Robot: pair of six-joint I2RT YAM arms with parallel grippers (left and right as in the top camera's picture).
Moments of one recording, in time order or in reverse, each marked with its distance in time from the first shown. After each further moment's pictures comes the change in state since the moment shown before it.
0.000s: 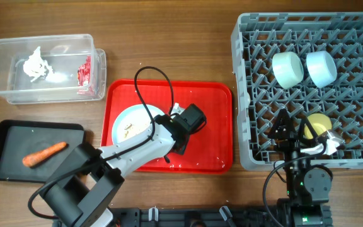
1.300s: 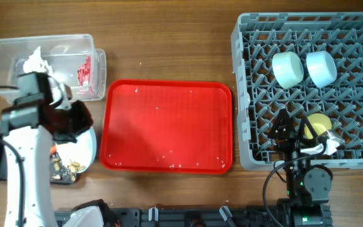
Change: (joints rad) left arm 1.091 -0.434 0.158 -0.470 0.525 0.180; right arm 0.000 0.000 0.000 0.000 0.000 0.000
